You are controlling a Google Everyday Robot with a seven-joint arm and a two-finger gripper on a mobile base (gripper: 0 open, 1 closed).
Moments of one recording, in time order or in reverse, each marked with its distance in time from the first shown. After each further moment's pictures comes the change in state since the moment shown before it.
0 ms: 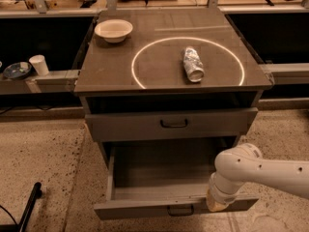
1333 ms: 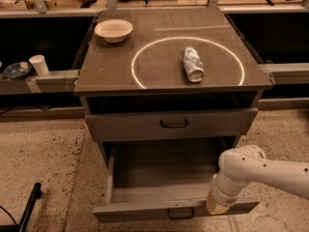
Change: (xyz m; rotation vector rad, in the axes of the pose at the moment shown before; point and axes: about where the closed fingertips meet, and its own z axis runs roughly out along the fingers) arm -0.005 0.007 -0.002 -0.028 -0.065 0.034
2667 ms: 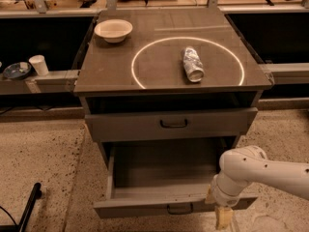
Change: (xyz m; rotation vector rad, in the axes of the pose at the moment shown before) arm 0.000 0.000 0.000 0.000 0.000 0.000
